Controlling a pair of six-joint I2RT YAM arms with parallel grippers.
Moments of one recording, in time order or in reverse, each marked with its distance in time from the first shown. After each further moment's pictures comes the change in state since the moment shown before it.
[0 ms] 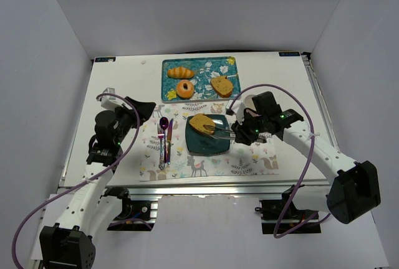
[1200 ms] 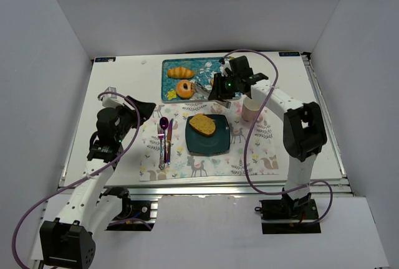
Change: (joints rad) left arm 0.000 0.041 0.023 -0.046 -0.013 -0.002; right arm -0.036 0.656 0.584 0.253 0.048 0.829
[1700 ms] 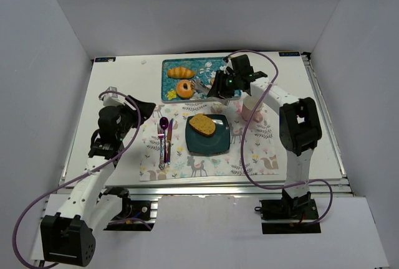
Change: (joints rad) left arm 0.000 0.034 0.005 -0.003 -0.026 -0.002; right arm -0.038 0.105 0.065 0.037 -0.042 0.158
